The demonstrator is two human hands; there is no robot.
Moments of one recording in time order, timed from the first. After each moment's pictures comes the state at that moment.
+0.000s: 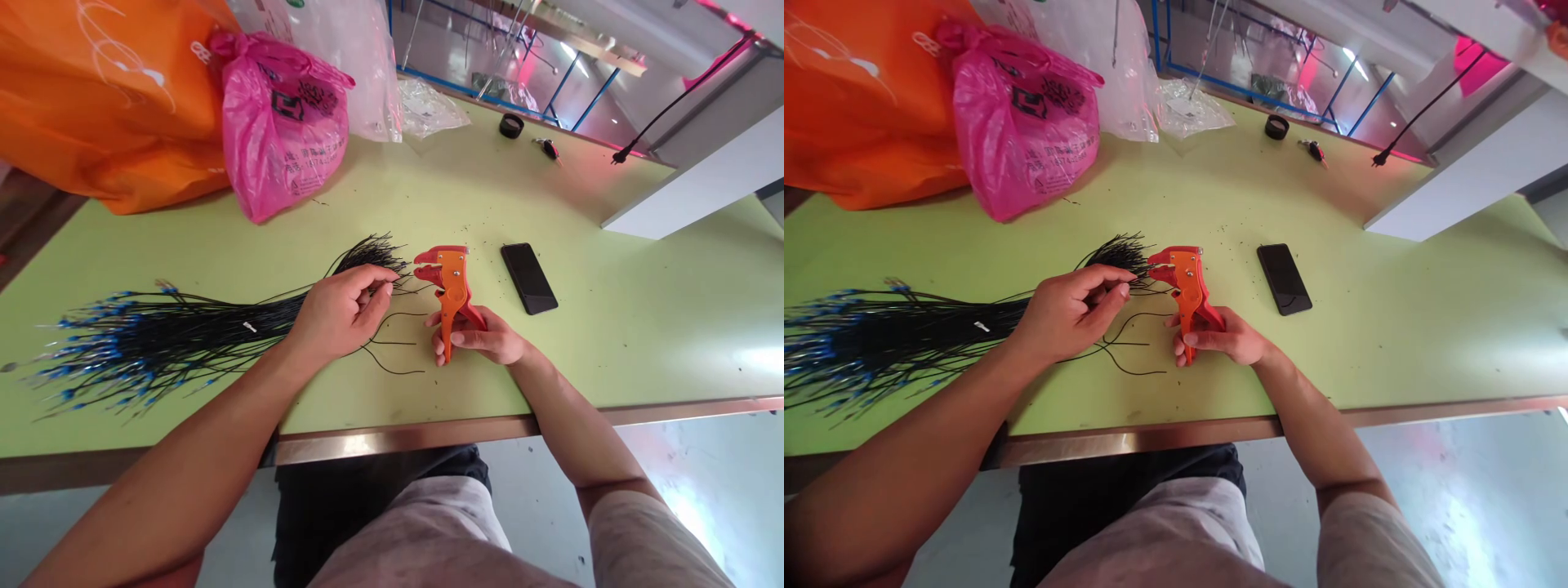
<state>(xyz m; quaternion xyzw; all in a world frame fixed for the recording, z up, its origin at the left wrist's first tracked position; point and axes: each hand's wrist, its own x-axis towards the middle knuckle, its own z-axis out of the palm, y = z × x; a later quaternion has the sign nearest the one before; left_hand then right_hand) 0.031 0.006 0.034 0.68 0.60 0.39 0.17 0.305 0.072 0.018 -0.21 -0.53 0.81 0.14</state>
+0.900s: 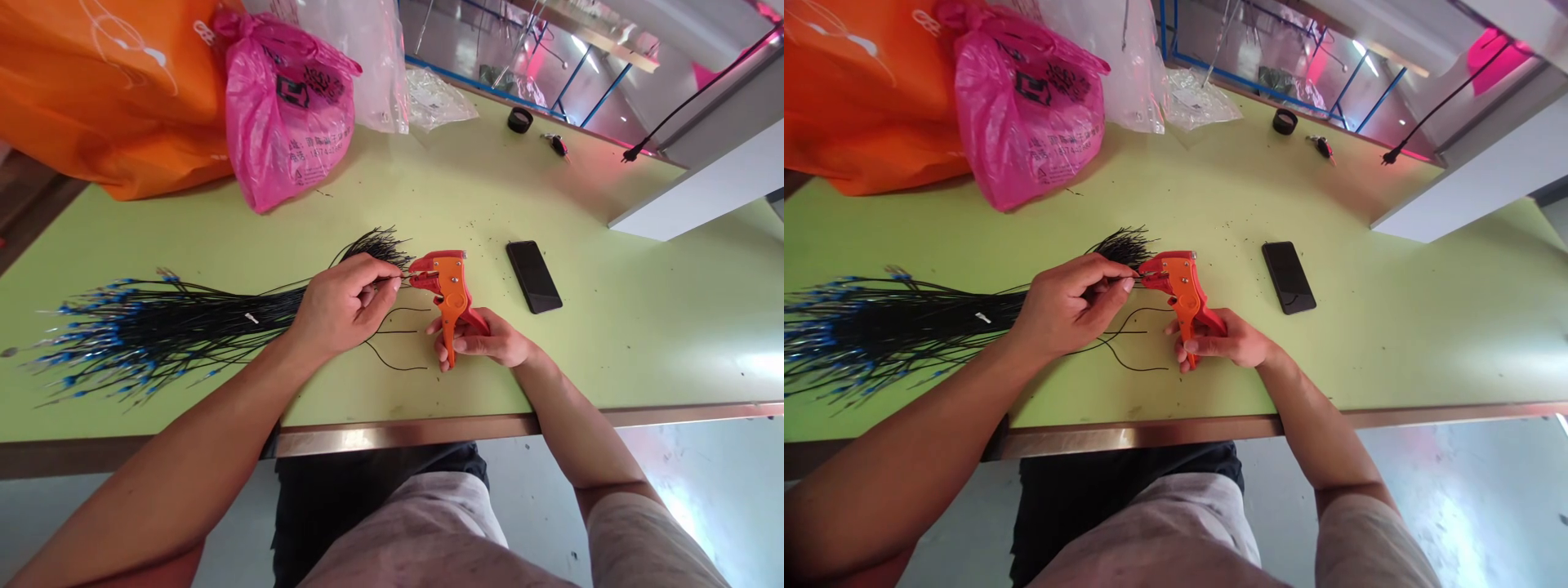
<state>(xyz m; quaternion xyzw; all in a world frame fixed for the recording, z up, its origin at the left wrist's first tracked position) 0.033 0.005 0.037 0.69 0.56 0.44 0.15 0.305 0.068 0.024 -0.21 -0.54 0.81 0.11</state>
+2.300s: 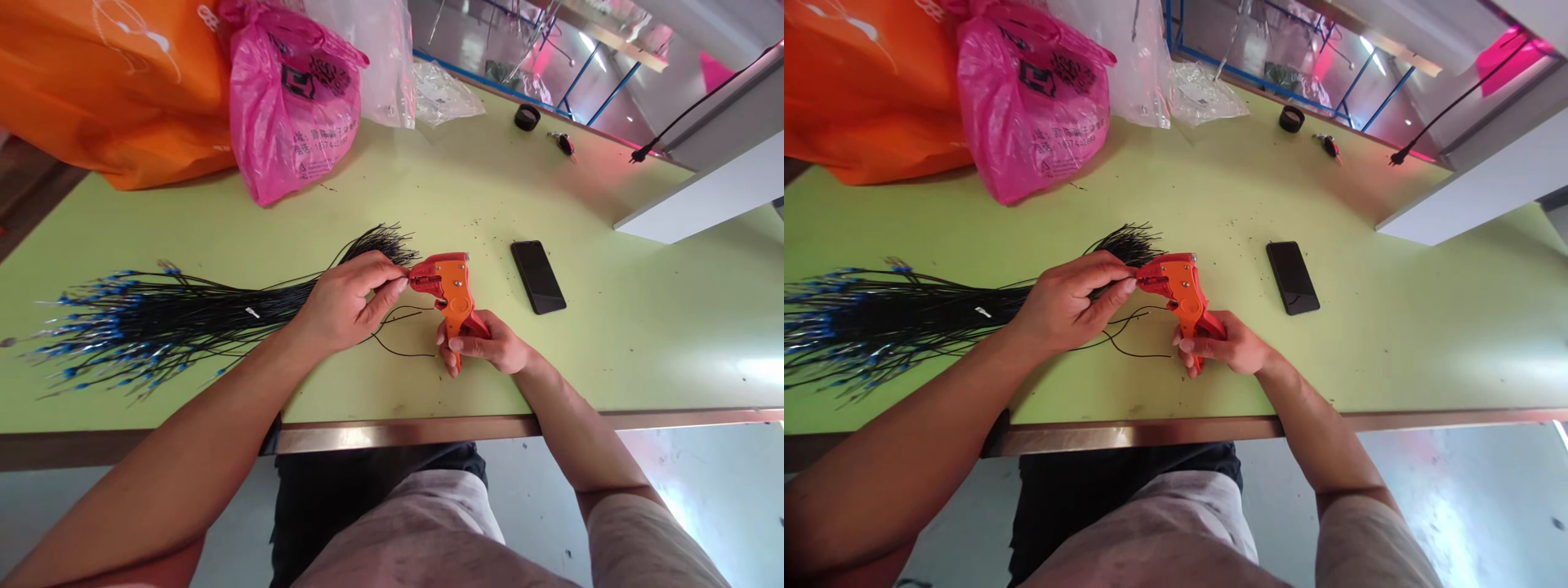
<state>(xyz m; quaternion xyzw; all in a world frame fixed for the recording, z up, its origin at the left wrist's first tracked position) 0.025 0.011 0.031 0.74 0.50 0.43 0.12 0.298 0.059 0.026 -0.23 -0.56 0.79 0.12</state>
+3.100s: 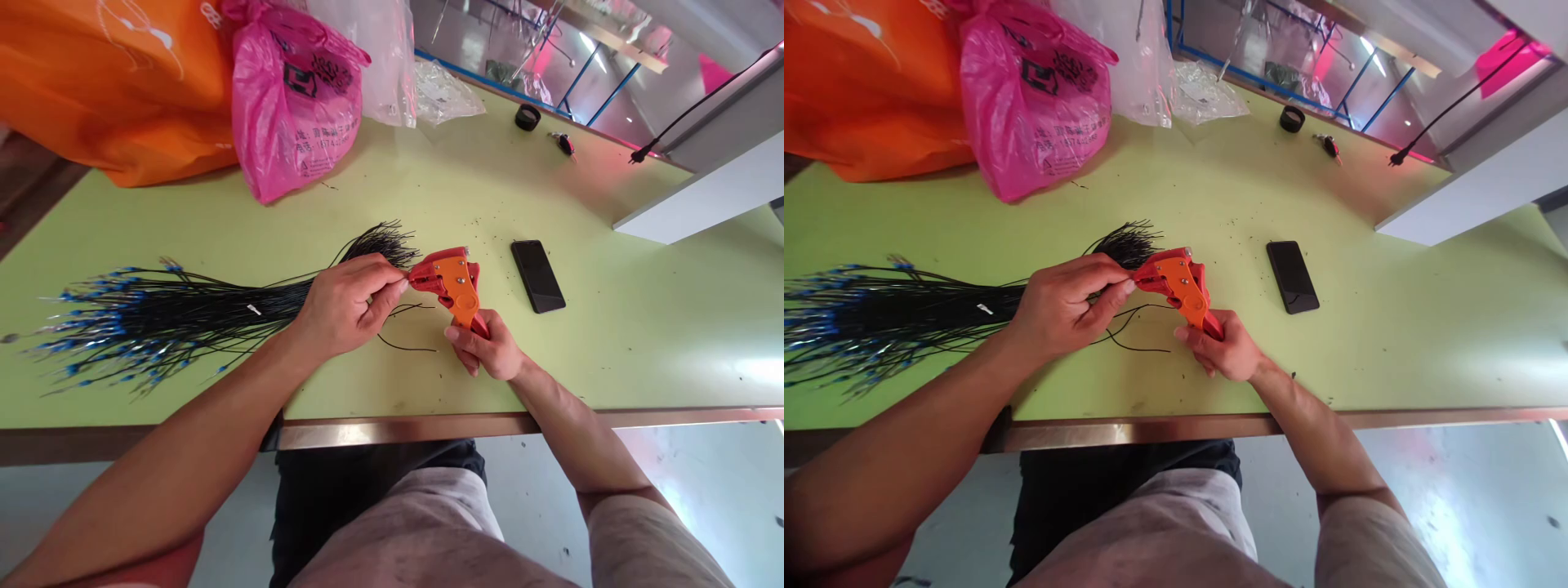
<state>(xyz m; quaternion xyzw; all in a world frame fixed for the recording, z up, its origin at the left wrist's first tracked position) 0.028 0.003 0.041 0.74 0.51 0.43 0.09 0.288 0.043 0.027 -0.32 -0.59 0.72 0.20</state>
